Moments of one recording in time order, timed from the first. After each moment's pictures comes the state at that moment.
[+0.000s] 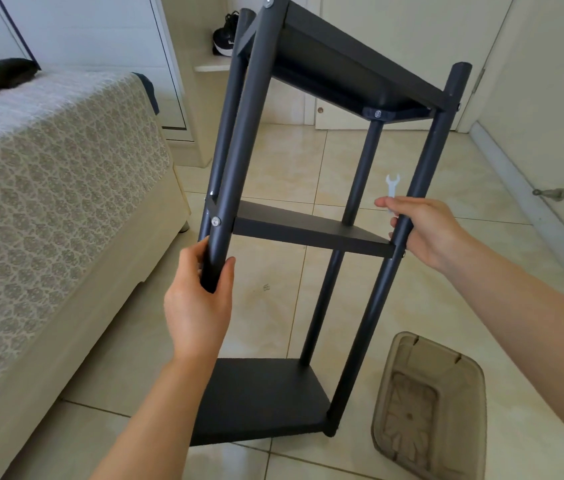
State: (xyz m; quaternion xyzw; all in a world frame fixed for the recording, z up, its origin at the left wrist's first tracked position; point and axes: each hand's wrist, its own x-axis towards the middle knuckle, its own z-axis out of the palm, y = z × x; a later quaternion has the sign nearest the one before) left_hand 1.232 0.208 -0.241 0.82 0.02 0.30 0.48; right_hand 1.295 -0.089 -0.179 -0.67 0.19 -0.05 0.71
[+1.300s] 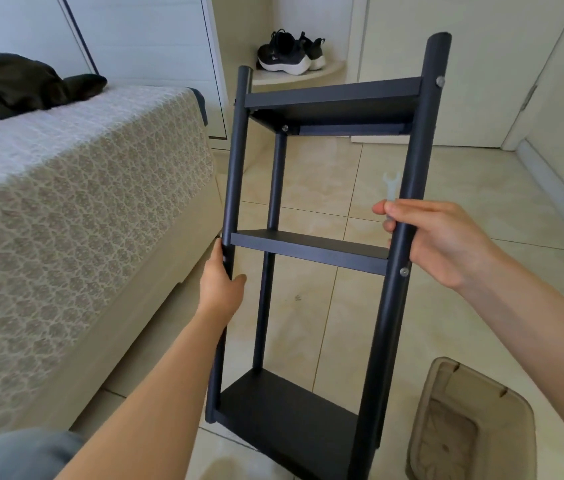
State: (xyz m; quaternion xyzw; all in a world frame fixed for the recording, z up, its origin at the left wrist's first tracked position) left_hand 1.300 0.258 -0.256 0.86 0.13 0.06 0.50; right_hand 1.266 -0.023 -0.131 -0.67 0.03 0.02 0.74
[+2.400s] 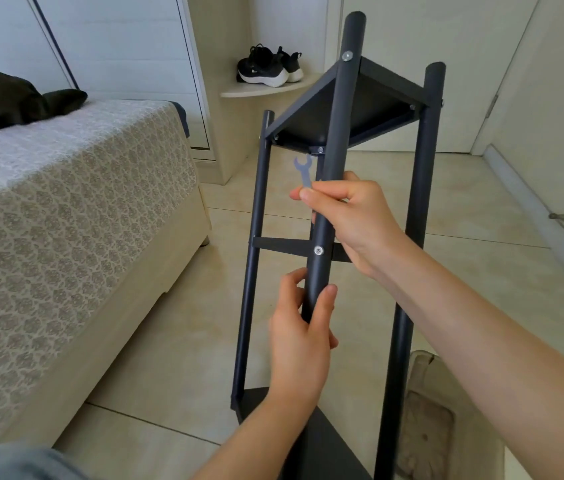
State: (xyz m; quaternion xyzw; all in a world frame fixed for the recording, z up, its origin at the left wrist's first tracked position) left_hand 1.176 0.134 -0.197 0.70 -0.01 0.08 0.71; right_hand 1.257 0.047 -0.102 -0.74 -0.07 -0.11 0.66
